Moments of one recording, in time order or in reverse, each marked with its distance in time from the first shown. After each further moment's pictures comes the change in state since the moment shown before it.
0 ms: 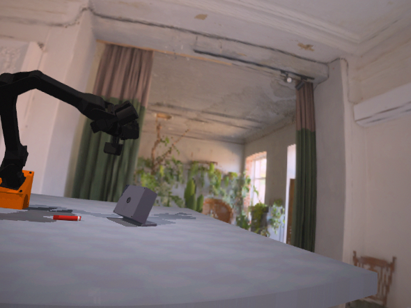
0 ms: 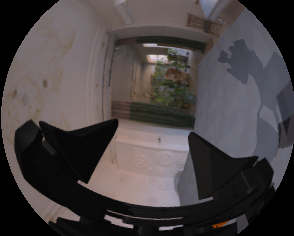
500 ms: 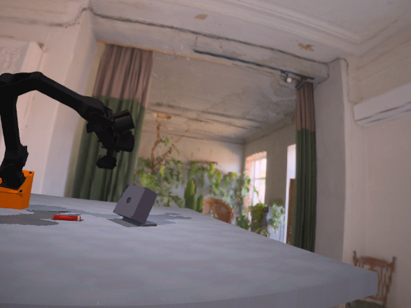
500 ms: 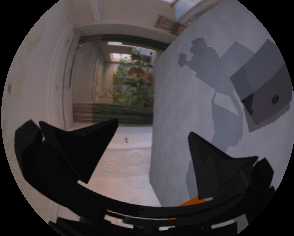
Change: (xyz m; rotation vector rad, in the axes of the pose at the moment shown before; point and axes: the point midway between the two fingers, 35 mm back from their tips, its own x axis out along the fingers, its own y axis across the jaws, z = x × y) arm -0.012 -0.079 0.000 -0.086 -0.062 -0.418
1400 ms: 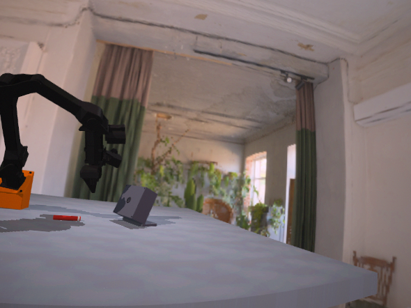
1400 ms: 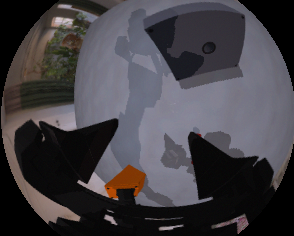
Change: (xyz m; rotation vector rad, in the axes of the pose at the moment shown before) arm -0.035 -0.130 -0.030 -0.316 0.158 -0.762
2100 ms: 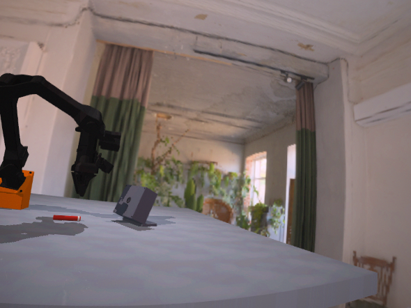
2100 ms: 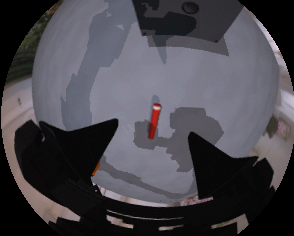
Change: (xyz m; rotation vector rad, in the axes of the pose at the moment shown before) arm -0.004 -0.062 -0.034 -0.290 0.178 -0.389
